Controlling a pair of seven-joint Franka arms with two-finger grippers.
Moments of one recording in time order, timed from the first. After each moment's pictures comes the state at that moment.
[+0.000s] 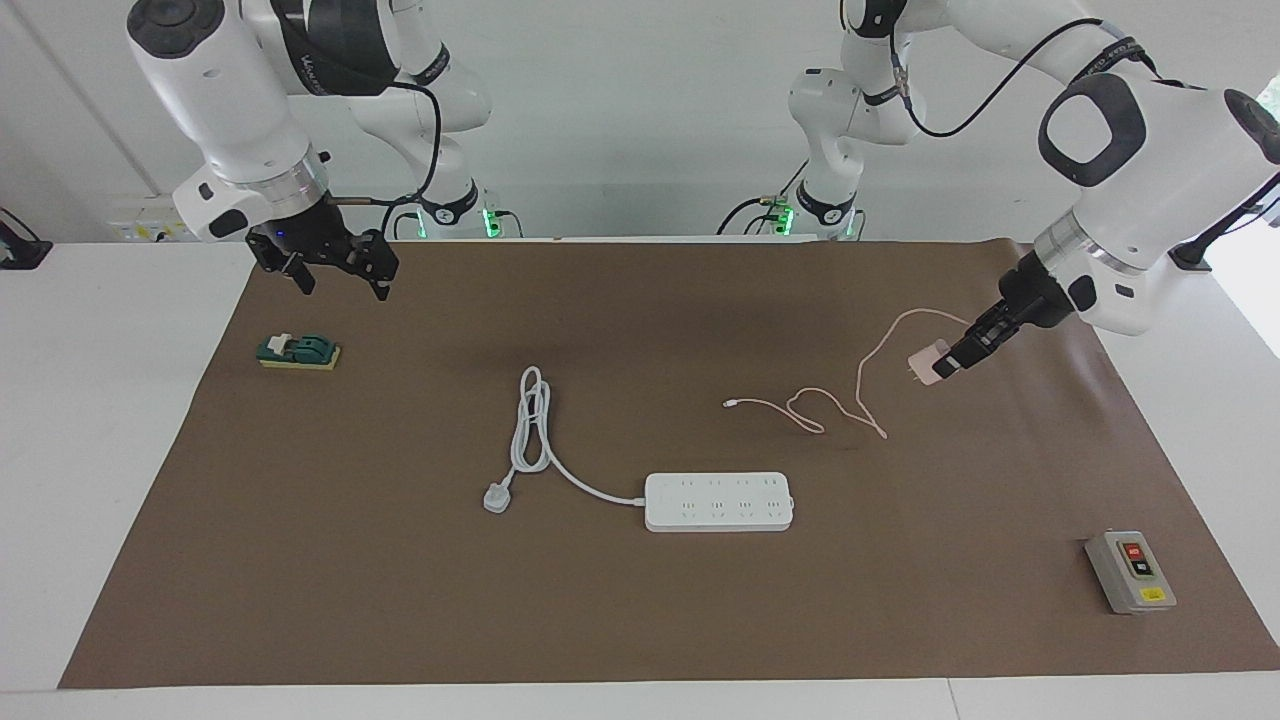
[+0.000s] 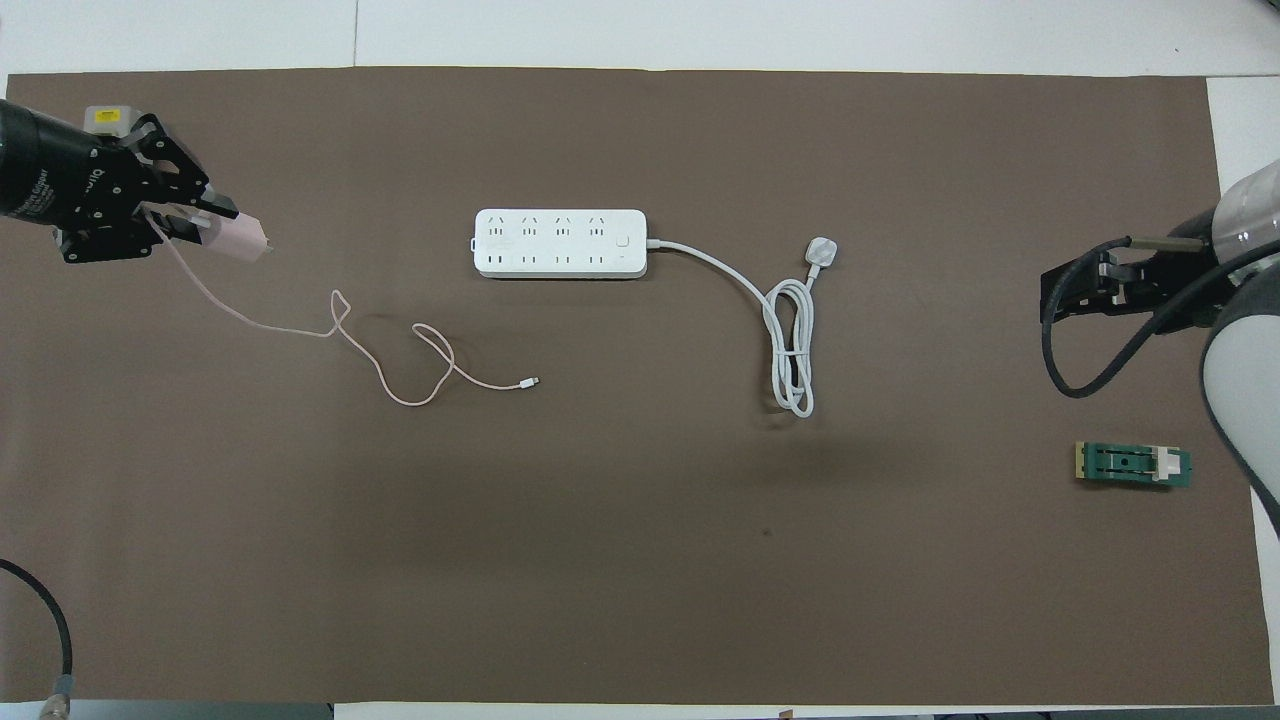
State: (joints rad) left arm -0.51 0.27 0.54 -1.43 -0.44 1.64 -0.64; right arm 0.11 0.02 -0.06 -1.62 0.00 1.57 0.17
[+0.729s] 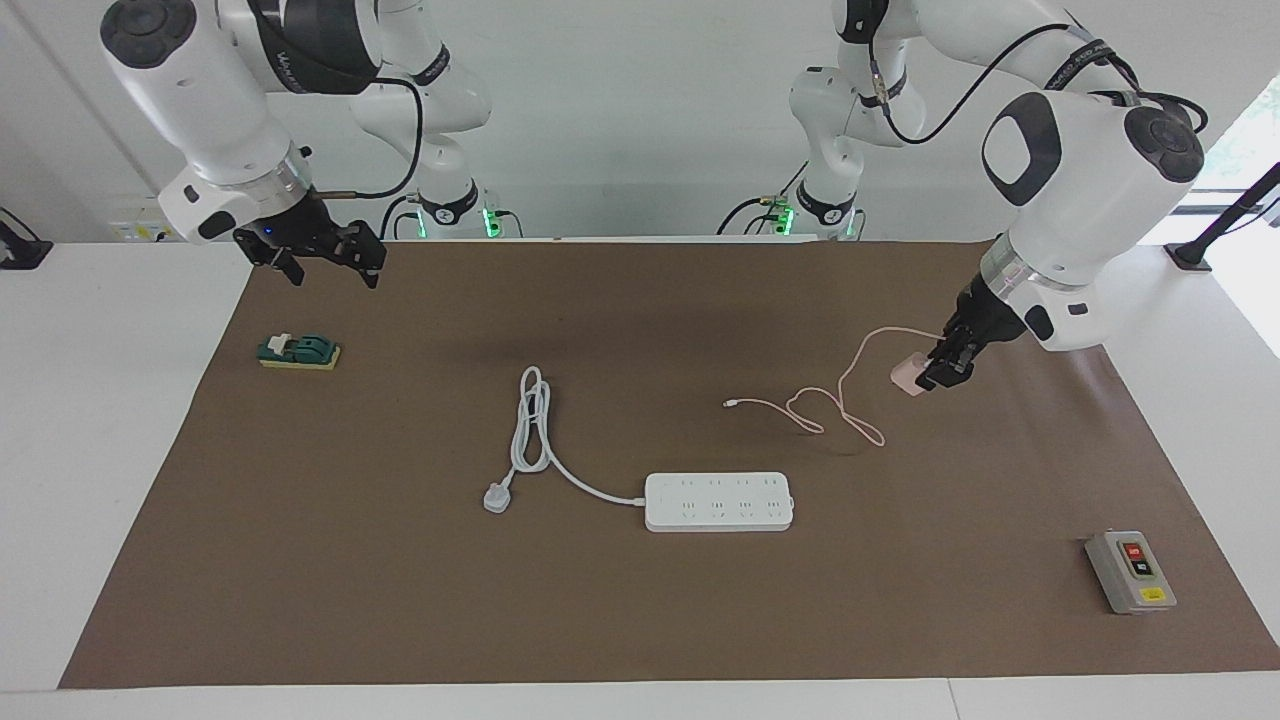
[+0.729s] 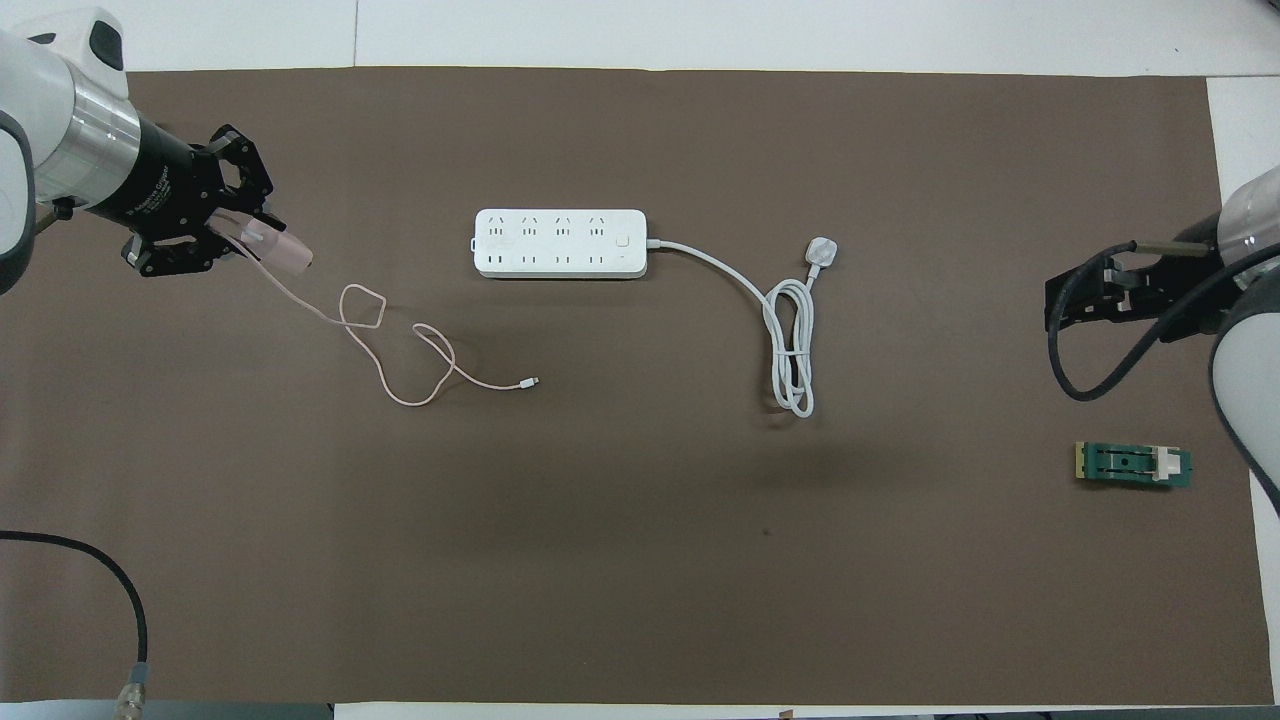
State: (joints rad) left arm -0.58 0.32 0.54 -1.41 -0.30 1.67 -1.01; right arm 0.10 0.02 -0.12 -1.61 0.02 1.48 0.03
